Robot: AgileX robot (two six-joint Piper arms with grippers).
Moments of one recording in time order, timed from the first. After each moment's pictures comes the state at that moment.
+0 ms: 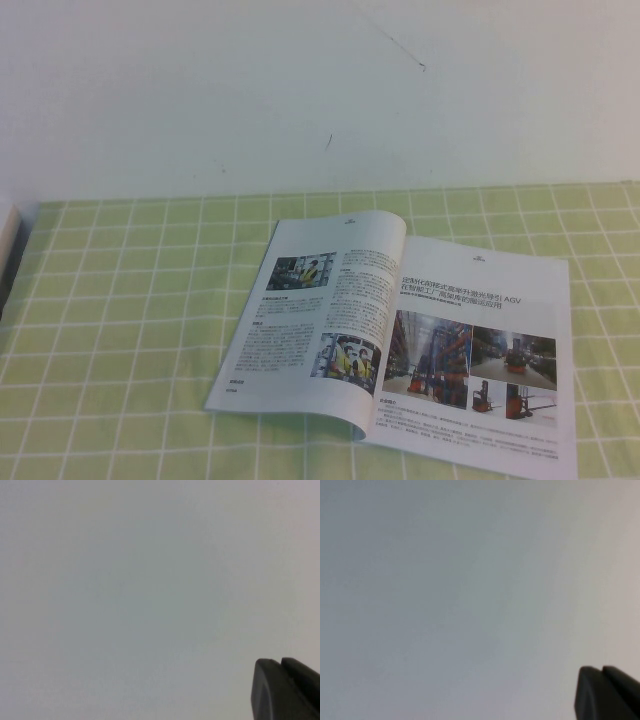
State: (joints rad) right arm 0.01 0.01 -0.29 0.03 -0.24 -0.17; left arm 0.06 0.01 -0.23 -0.03 -0.13 -0.06
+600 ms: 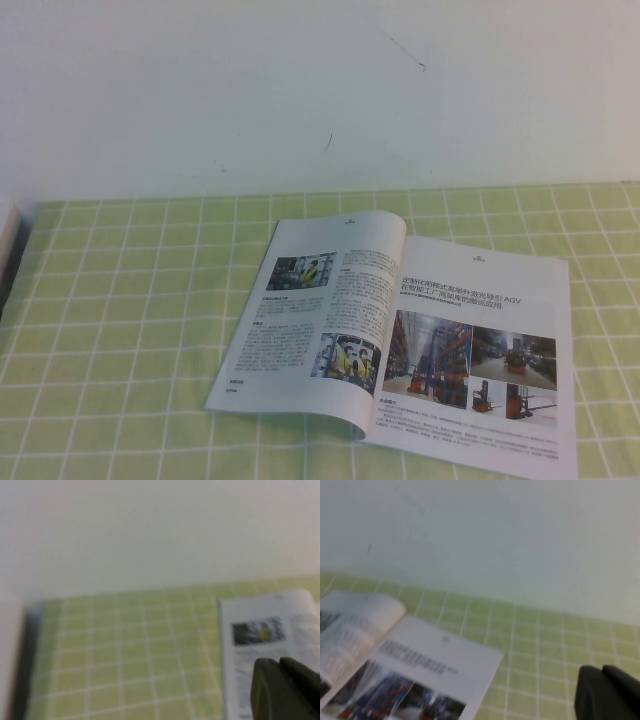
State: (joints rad) right arm 0.01 0.62 -0.78 0.17 0.63 -0.29; left arm 0.06 0.61 -0.76 -0.41 0.64 0.32
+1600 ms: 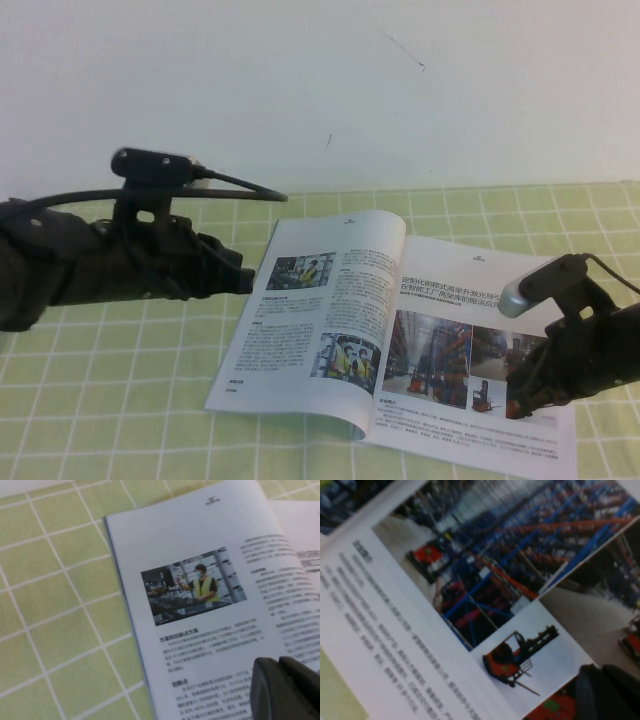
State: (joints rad) right arm 0.24 1.77 -0.79 0.95 0.41 -1.21; left arm -0.25 1.55 -0.94 -1.09 0.36 1.02
